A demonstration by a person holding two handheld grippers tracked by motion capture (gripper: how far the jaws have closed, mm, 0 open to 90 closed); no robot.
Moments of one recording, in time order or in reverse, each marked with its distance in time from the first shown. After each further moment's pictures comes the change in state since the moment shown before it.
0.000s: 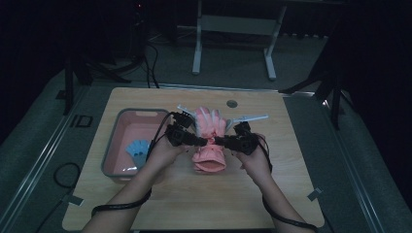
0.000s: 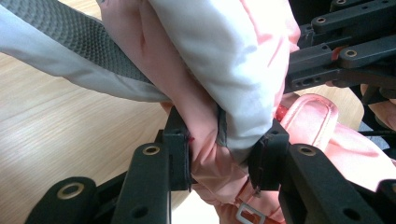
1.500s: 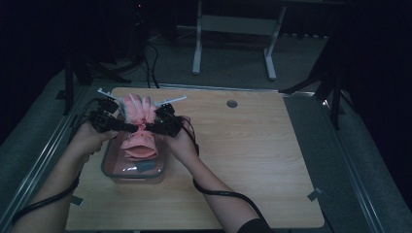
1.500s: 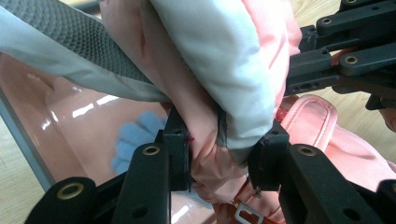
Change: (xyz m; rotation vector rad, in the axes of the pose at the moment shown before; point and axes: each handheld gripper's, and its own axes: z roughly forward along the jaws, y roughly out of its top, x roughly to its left) left arm 0.132 -0.055 -0.133 0.043 0.163 -0.110; right arm 0.124 0.082 0.153 0.027 0.103 -0.065
